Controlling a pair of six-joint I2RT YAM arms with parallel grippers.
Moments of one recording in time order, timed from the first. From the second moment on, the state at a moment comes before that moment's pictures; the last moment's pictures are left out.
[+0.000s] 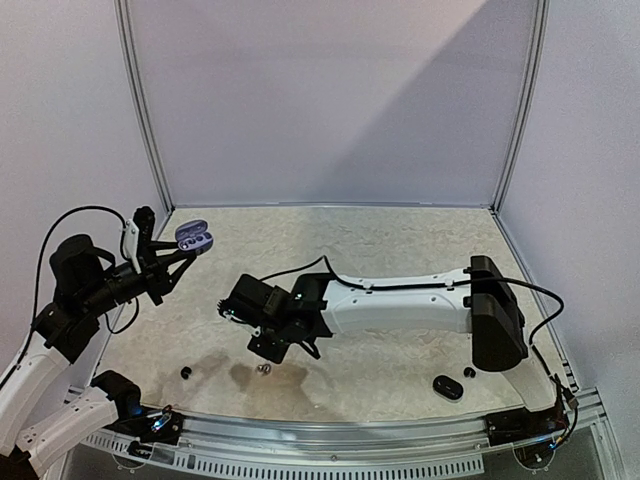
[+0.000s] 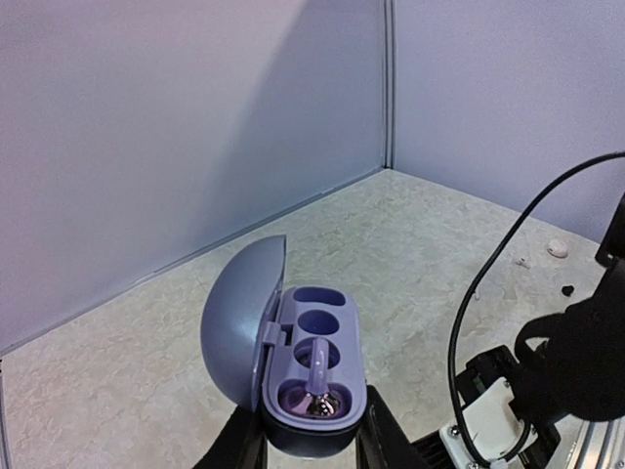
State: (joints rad) left arm -0.33 0.52 0.53 -0.12 0.40 0.09; right arm 1.31 2.32 2.01 -0.73 0.33 0.02
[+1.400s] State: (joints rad) left arm -0.33 0.53 0.52 -0.14 0.41 0.10; right arm 1.31 2.54 2.24 -0.88 0.23 0.17
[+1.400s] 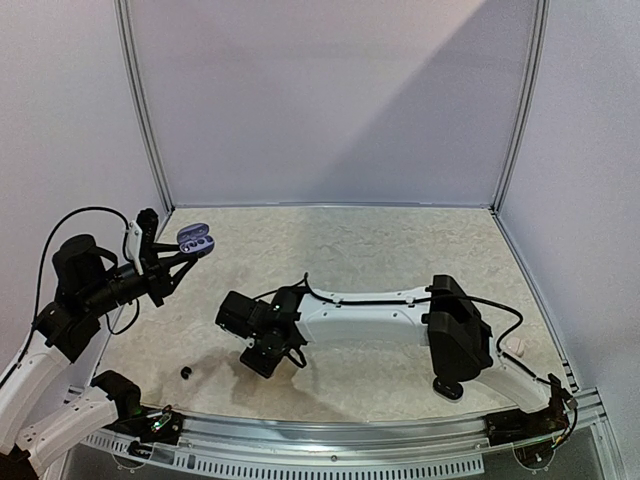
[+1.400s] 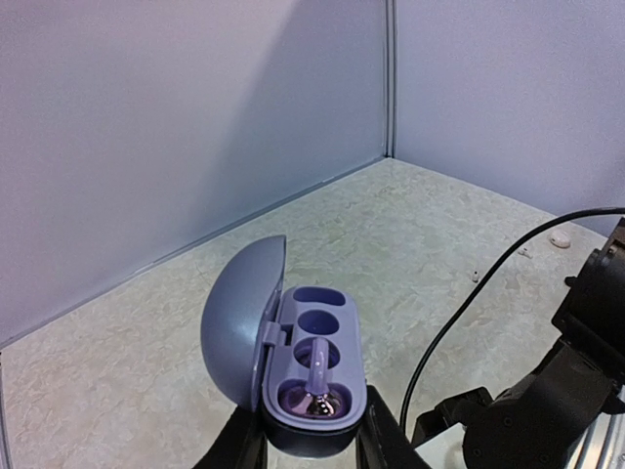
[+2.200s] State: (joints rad) left arm -0.33 0.53 0.51 -0.14 0.41 0.12; right arm 1.30 2.45 2.08 -0.84 0.04 0.18
